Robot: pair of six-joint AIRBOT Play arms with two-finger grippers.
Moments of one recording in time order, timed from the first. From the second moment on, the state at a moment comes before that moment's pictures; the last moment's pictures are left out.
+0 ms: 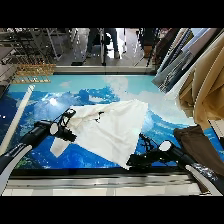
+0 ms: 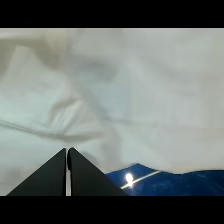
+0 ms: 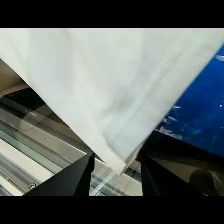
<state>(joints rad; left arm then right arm) -0.25 -1.39 0.95 1.54 -0.81 -1.33 0.19 -1.23 0.51 -0.71 1.00 1.25</state>
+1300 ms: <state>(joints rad) -0.29 -1.38 0.95 1.50 -0.90 -1.27 0.29 -1.27 0.51 -0.69 0.92 1.25</state>
